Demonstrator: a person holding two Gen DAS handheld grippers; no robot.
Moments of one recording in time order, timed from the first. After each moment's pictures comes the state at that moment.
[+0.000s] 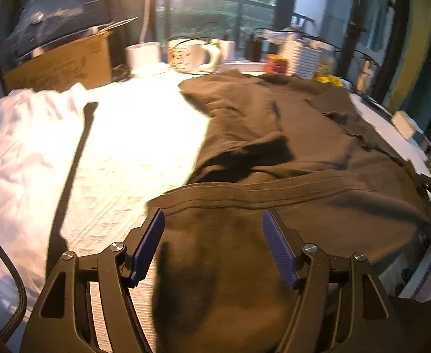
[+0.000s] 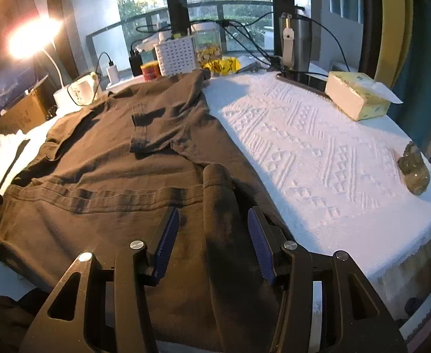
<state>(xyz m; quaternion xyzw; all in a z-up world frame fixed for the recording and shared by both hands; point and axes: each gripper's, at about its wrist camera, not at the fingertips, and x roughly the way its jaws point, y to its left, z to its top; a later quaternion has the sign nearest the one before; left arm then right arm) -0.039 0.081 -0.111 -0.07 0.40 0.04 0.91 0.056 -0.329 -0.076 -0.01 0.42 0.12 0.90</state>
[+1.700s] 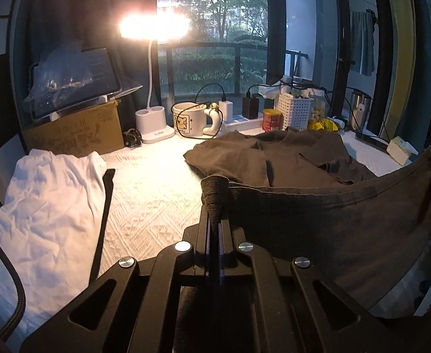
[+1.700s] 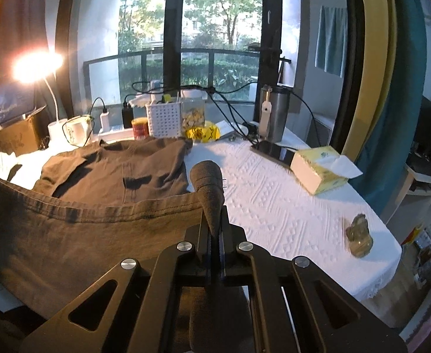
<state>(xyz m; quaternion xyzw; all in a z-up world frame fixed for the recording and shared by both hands) -0.048 0.072 -0.046 -0.02 0.29 0.05 0.96 0.048 -0.340 0.003 -0.06 0.30 0.09 0.95</state>
